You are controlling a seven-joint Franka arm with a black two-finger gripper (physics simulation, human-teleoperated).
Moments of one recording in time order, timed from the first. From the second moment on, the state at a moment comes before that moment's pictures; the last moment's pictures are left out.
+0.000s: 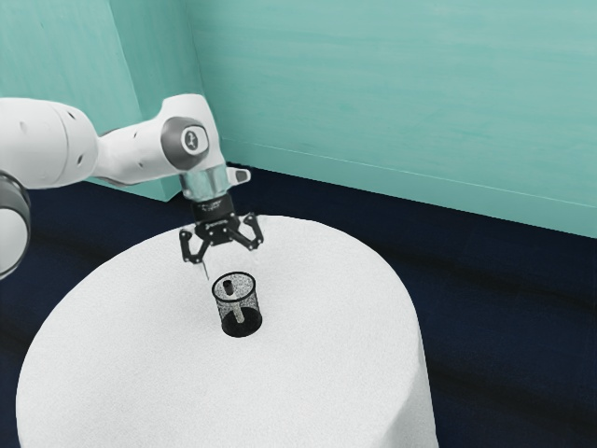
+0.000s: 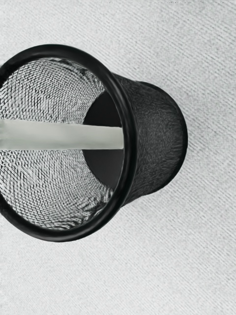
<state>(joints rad) -0.03 0.43 0.11 -1.65 -0.36 1.73 -0.48</state>
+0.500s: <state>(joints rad) -0.05 0.41 0.10 -1.70 -0.35 1.66 -0.62</state>
